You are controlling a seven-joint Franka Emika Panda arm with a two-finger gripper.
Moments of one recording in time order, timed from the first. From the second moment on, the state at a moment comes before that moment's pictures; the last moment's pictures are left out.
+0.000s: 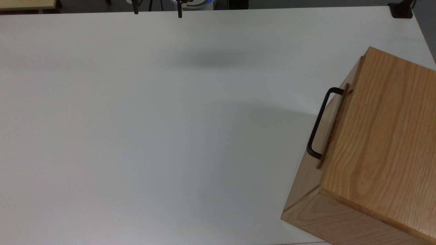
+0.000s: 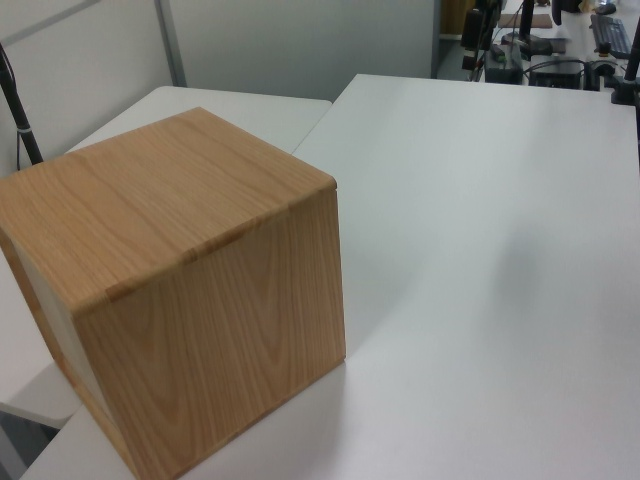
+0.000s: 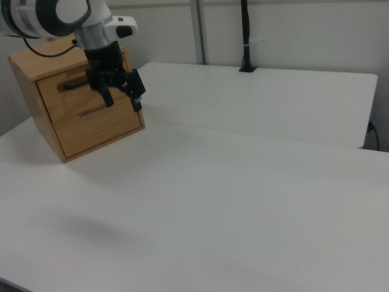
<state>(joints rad) -0.09 -0.05 0.08 -1.65 -0.04 1.71 0.02</state>
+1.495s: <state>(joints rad) -0.09 -0.05 0.08 -1.65 -0.04 1.71 0.02</state>
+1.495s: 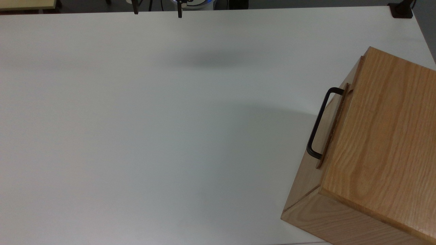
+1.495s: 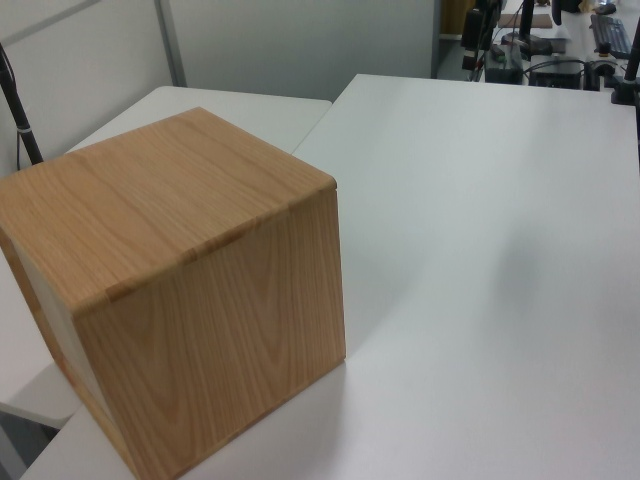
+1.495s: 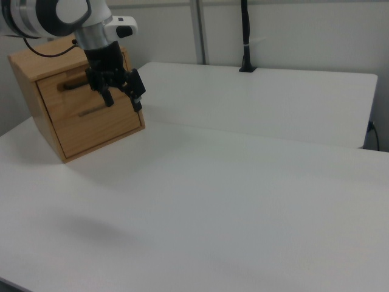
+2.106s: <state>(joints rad) -0.09 -0.03 0.09 -1.65 0.12 1.72 0.17</state>
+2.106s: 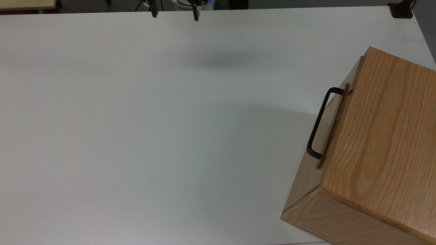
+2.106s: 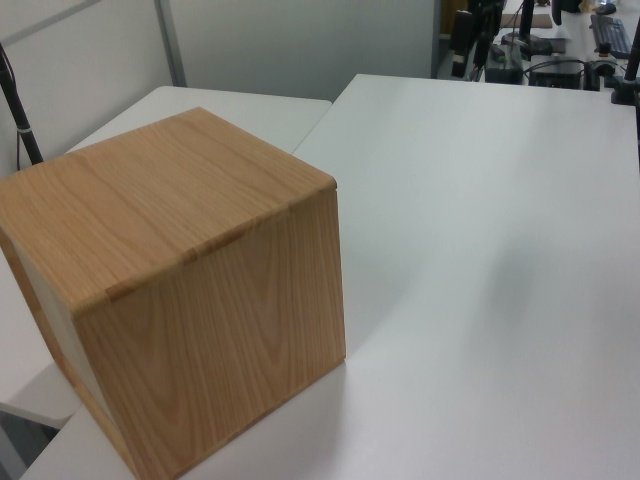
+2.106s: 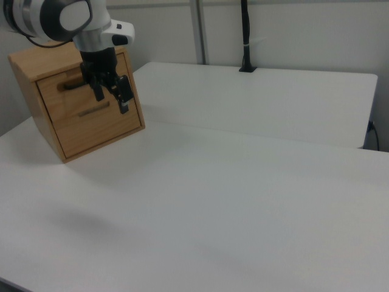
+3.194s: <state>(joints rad) 0.08 0.29 0.17 -1.54 0.44 2.30 0.37</state>
